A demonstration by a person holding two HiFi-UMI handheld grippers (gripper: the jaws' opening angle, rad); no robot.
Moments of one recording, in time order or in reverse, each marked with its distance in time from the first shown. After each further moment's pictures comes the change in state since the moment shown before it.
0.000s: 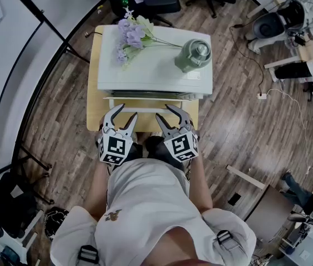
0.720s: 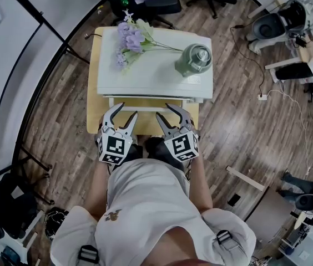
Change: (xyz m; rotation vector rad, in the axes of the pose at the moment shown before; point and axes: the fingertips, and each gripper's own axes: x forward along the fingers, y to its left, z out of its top) left arm 0.011 0.014 0.013 -0.011 -0.018 0.004; right arm 0.009 -0.017 0.010 -0.006 -0.012 -0.006
